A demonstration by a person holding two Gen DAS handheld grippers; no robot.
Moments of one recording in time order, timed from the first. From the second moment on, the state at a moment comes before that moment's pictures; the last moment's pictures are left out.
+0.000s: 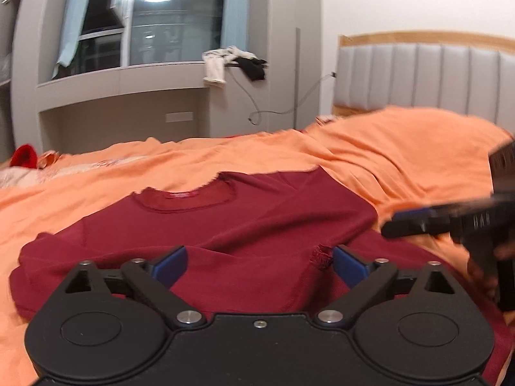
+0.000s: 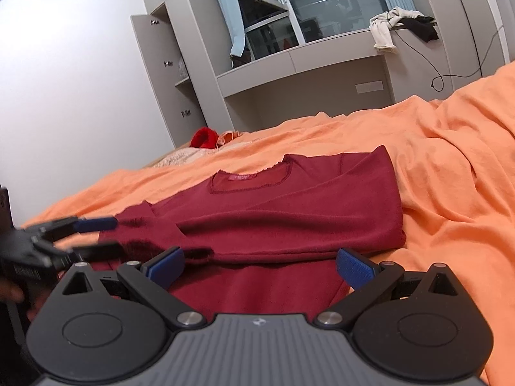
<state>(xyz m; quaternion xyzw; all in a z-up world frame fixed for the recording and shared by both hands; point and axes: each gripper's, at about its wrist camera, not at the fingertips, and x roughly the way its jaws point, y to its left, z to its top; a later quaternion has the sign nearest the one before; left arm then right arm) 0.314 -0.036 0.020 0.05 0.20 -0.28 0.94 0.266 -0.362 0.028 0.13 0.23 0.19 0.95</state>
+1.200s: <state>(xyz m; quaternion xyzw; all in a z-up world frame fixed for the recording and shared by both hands) 0.372 0.183 0.014 -0.20 0.28 0.01 0.94 0.383 -0.266 0.079 0.15 0.26 0.32 0.90</state>
